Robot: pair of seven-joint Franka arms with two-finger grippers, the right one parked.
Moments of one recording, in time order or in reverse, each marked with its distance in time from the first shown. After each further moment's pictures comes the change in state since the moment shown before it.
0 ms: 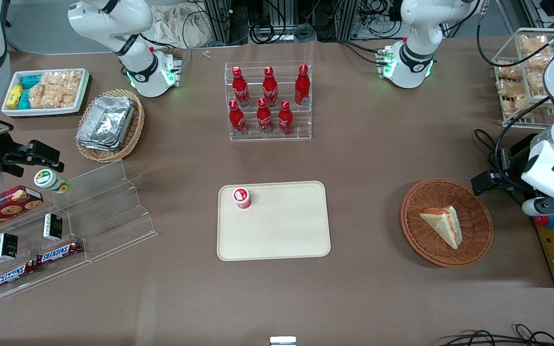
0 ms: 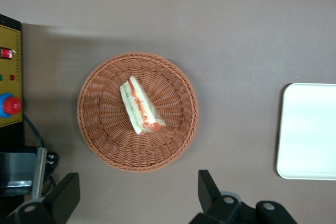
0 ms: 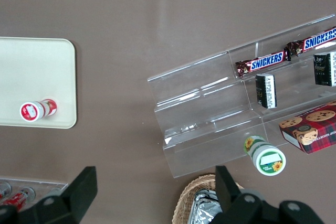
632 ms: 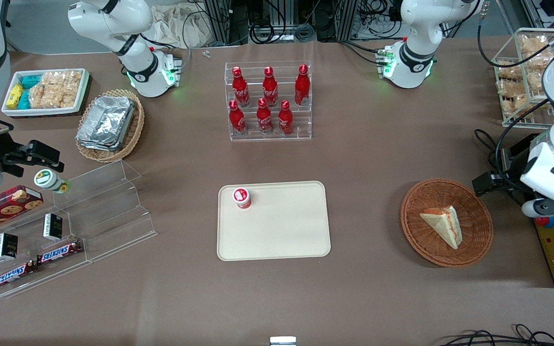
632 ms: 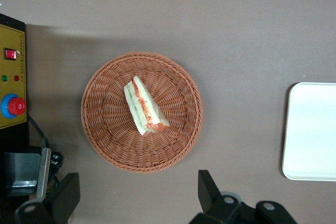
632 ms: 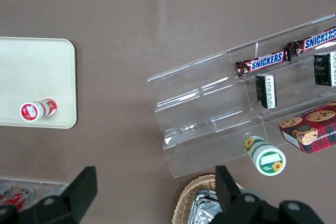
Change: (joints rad) arm -0.002 0.013 -0.003 -0.002 0.009 0.000 0.003
